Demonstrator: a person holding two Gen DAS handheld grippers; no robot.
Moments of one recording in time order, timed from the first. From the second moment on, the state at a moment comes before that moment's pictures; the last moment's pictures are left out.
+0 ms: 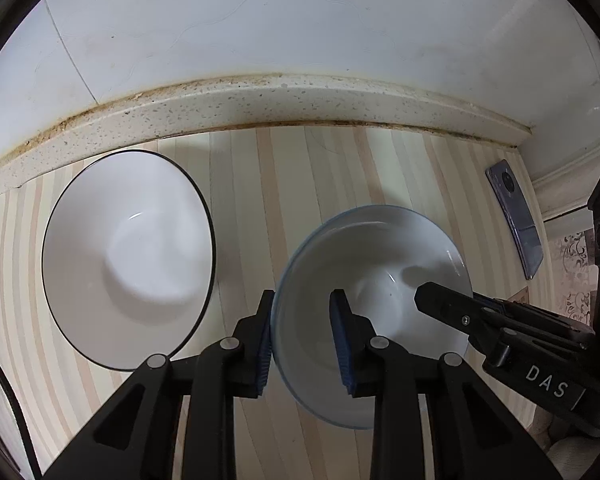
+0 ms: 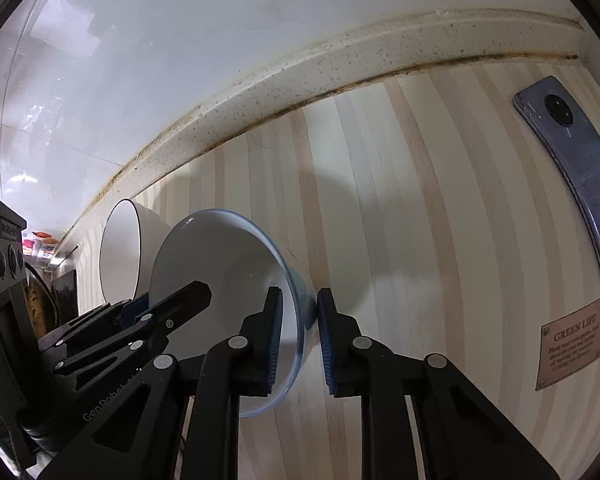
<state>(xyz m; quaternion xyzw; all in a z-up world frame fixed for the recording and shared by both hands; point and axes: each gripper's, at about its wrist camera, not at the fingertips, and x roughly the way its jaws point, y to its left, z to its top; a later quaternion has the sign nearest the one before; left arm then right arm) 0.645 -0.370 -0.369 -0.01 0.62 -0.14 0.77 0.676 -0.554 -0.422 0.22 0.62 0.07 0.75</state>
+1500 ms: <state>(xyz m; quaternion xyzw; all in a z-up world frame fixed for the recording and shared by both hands) 0.469 -0.376 -0.325 0.07 0.67 -0.21 0.71 0.451 -0.529 -0.378 0.23 0.69 0.04 0.69</state>
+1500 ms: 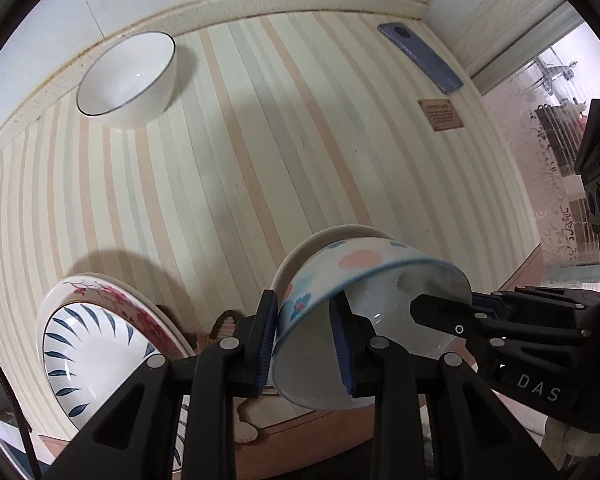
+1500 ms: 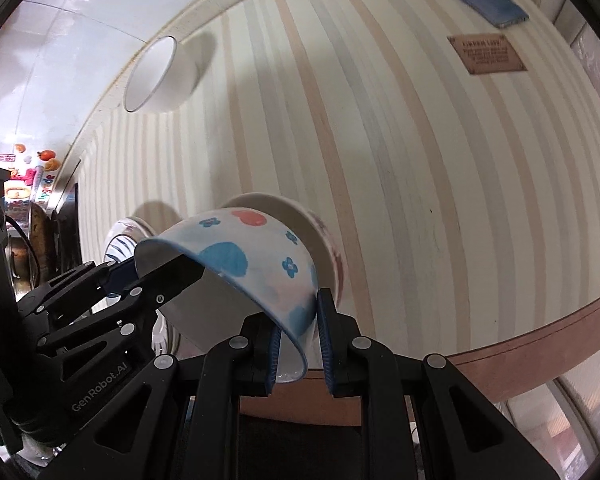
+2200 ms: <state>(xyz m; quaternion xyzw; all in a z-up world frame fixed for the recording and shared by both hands) 0.528 -0.323 -0.271 0.00 0.61 -0.18 0.77 0.491 -0.556 -0.345 0.26 0.67 0.03 0.70</state>
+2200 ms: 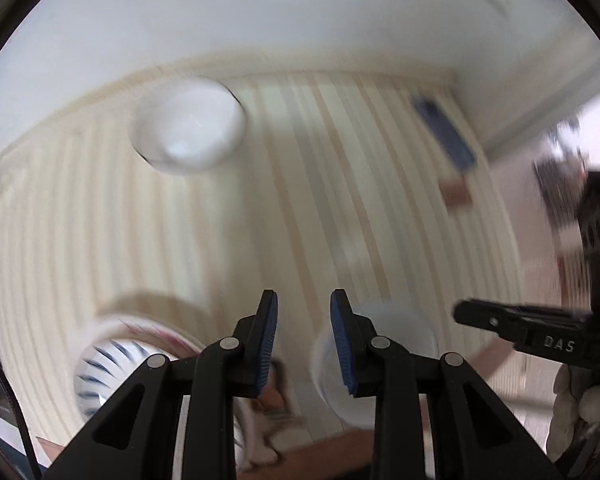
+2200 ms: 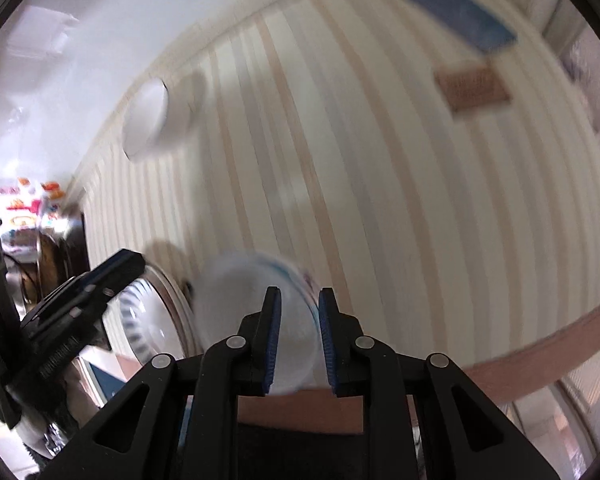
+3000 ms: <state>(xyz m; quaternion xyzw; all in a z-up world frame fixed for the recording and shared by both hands) 0.699 -0.227 -0.367 -0.15 0.64 -0.09 0.75 0.725 -0.420 -0.431 0.21 0.67 0.11 0.71</state>
